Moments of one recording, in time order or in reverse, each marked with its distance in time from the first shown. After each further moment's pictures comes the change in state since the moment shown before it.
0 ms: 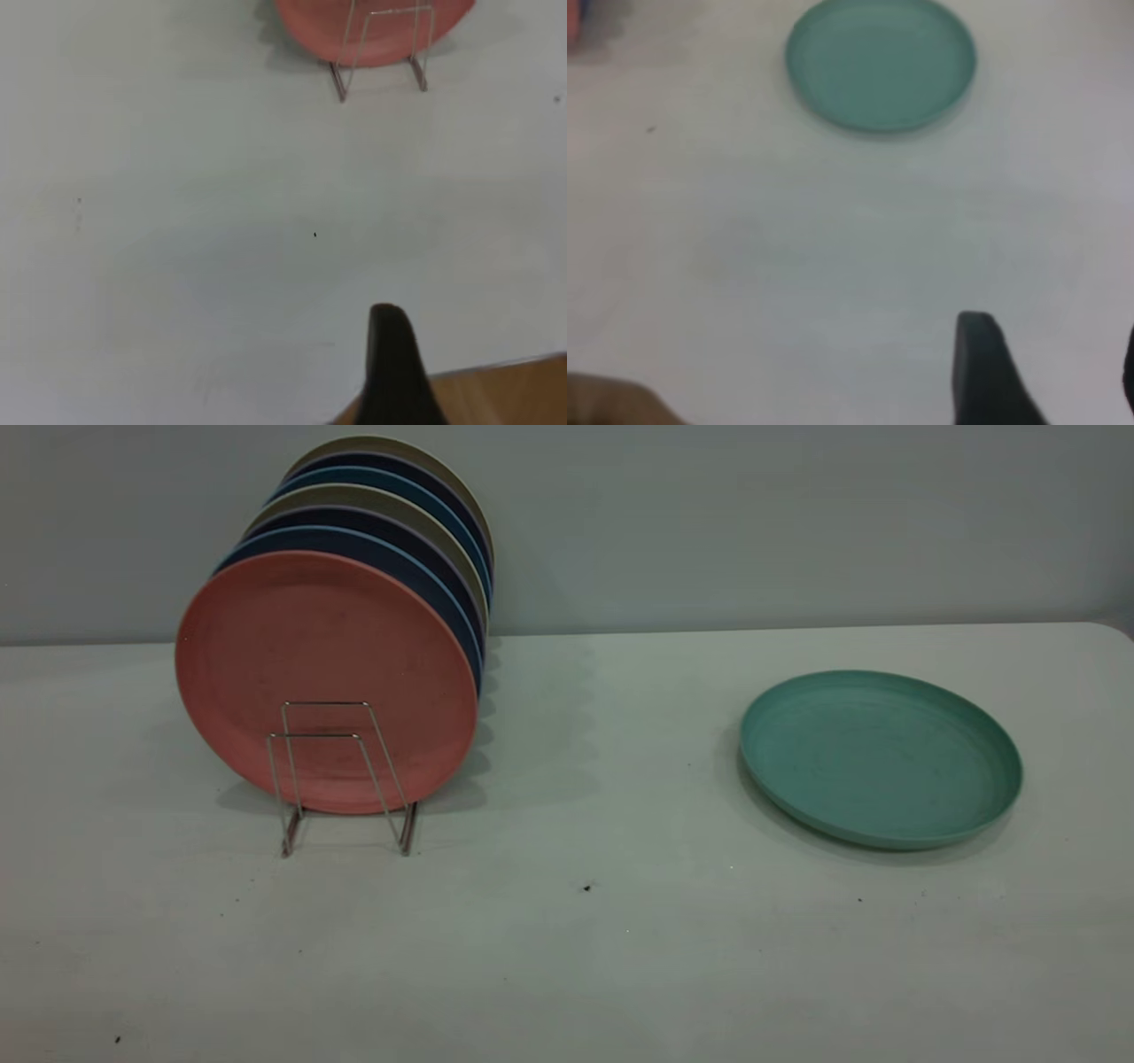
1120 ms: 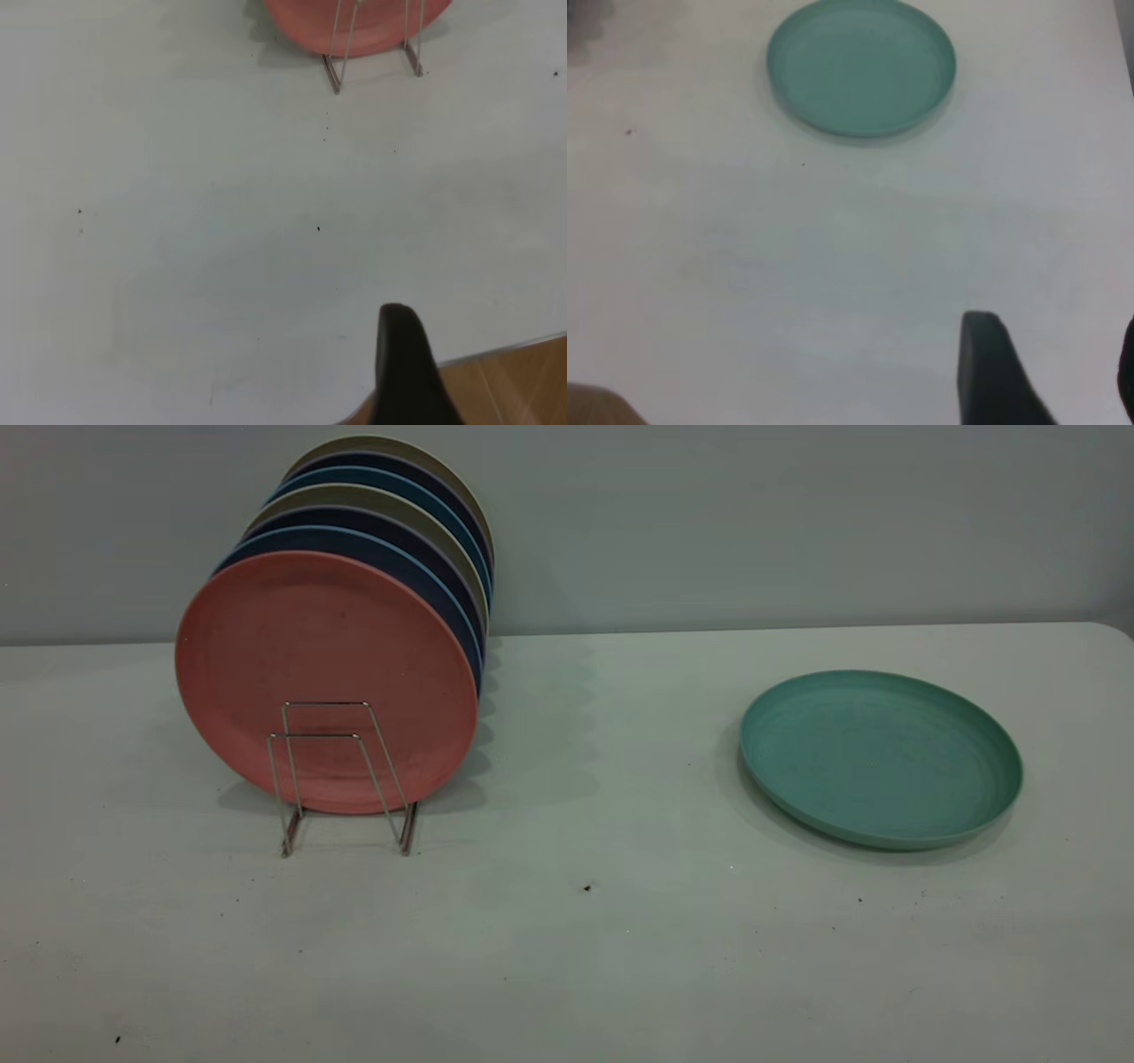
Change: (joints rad) left arm 0.000 -0.087 0.050 -0.015 0.022 0.096; right arm 0.000 -0.090 0.014 -0.038 0.030 -0.004
